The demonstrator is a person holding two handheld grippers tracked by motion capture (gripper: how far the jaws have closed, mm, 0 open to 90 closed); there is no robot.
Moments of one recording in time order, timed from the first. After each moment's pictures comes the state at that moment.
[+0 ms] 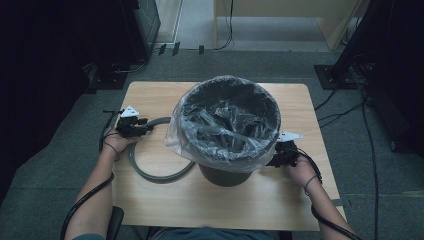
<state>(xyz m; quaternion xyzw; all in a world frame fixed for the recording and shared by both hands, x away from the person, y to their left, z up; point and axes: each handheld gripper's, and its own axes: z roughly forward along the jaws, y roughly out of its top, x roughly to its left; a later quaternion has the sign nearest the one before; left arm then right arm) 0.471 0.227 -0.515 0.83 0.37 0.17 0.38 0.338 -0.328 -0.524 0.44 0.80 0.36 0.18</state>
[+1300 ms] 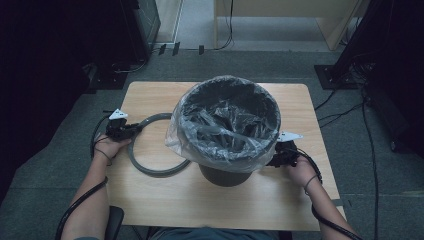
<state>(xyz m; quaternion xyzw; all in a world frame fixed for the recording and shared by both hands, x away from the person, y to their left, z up) 0.455 0.257 -0.511 0.80 0.44 0.15 0.38 0.337 -0.327 -0.523 0.45 0.80 0.36 0.18</state>
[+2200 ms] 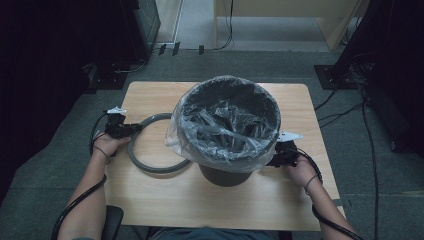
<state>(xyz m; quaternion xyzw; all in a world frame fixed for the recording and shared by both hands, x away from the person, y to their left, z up) 0.460 0.255 -0.498 0.79 0.48 0.10 0.37 0.337 -0.327 -0.524 0.45 0.80 0.36 0.18</state>
